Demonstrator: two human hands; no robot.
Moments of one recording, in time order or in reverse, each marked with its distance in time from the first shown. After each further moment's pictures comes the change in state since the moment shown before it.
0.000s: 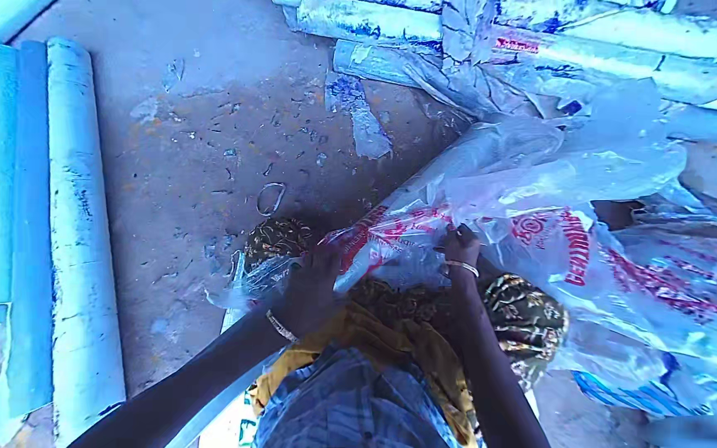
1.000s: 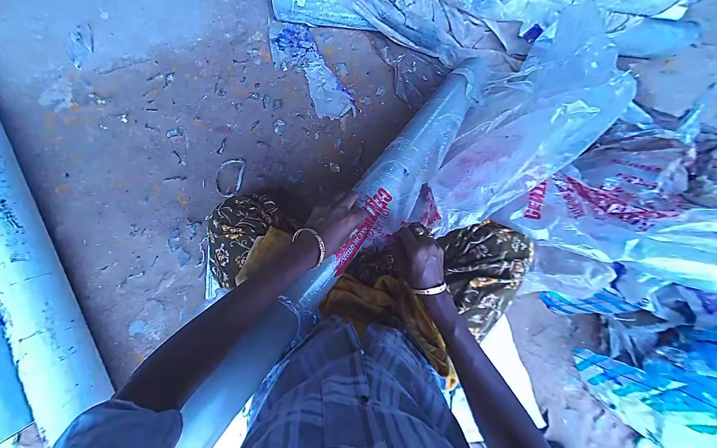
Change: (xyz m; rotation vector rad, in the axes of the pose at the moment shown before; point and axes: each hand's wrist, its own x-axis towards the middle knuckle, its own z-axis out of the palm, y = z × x) left_hand 0.083 0.037 0.025 0.117 0.278 0.594; right_hand -0.109 0.042 -0.010 -0.377 0.135 -0.803
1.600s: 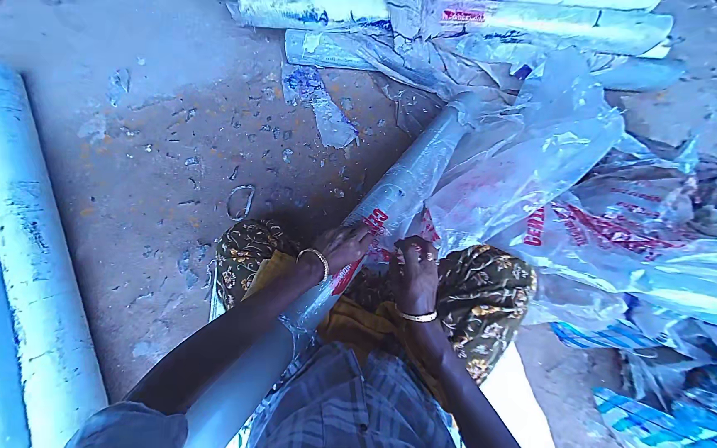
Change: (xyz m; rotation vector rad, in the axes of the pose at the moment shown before) left_hand 0.008 -0.005 0.010 0.170 0.111 0.228; right_hand 0.010 -0.019 0.006 0.067 0.178 0.115
